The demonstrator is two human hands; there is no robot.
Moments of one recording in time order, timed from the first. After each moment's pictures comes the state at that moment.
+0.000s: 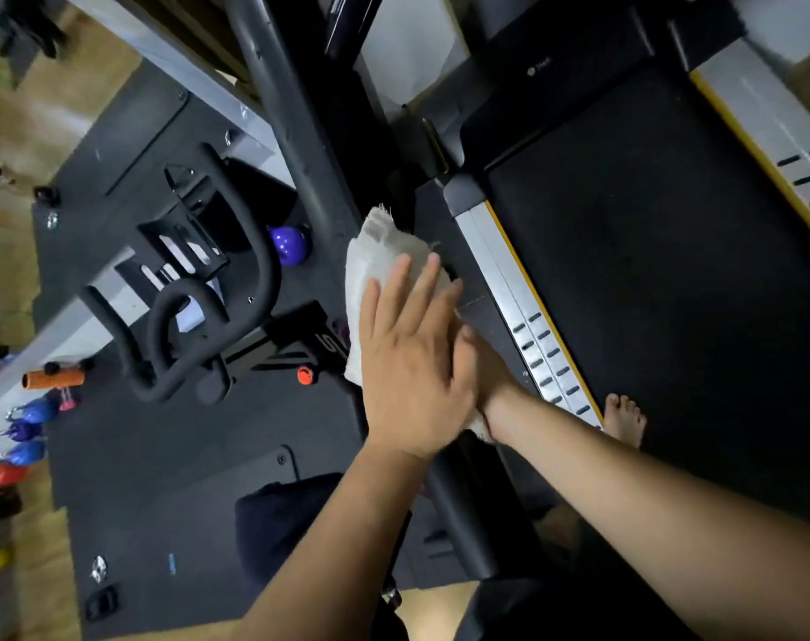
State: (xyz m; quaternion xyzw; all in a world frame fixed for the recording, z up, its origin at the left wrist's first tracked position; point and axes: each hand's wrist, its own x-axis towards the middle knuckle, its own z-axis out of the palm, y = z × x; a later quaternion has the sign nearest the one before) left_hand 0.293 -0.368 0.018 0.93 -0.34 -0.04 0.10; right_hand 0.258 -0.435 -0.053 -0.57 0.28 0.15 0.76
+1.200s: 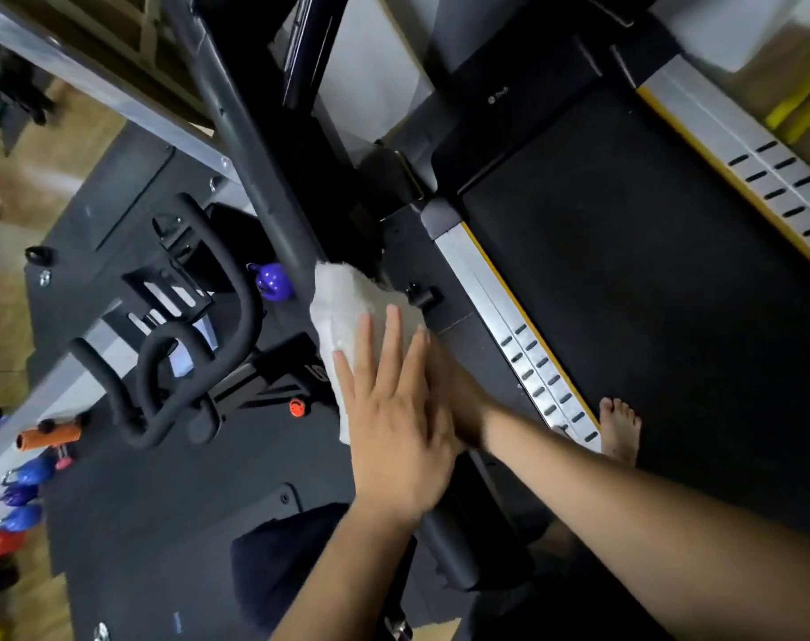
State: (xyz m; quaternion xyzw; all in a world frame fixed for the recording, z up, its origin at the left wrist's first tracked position) left_hand 0.254 -0.356 0.015 0.94 -0.33 -0.05 0.06; right_hand 0.248 -0.442 -0.048 -0.53 0.23 0.11 0.81
